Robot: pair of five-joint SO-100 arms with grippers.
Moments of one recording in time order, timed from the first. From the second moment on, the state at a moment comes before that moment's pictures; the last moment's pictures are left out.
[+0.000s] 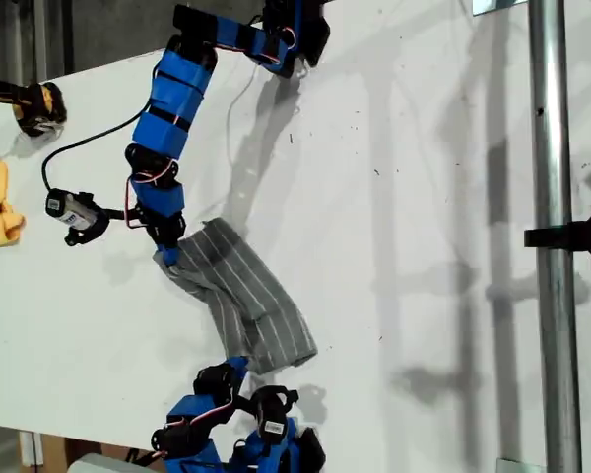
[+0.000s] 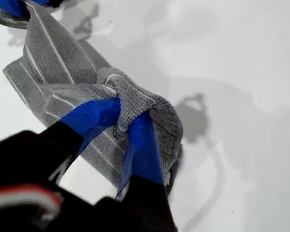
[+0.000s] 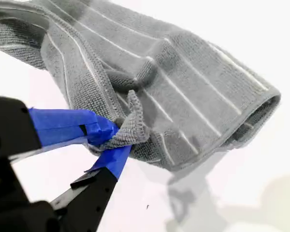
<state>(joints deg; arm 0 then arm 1) -21.4 127.1 112.4 85.1 -77.9 26.1 75.6 68.7 40.3 24.5</state>
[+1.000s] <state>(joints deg) -8.2 111.4 129.9 56.8 -92.9 24.7 67.3 81.0 57.0 28.7</state>
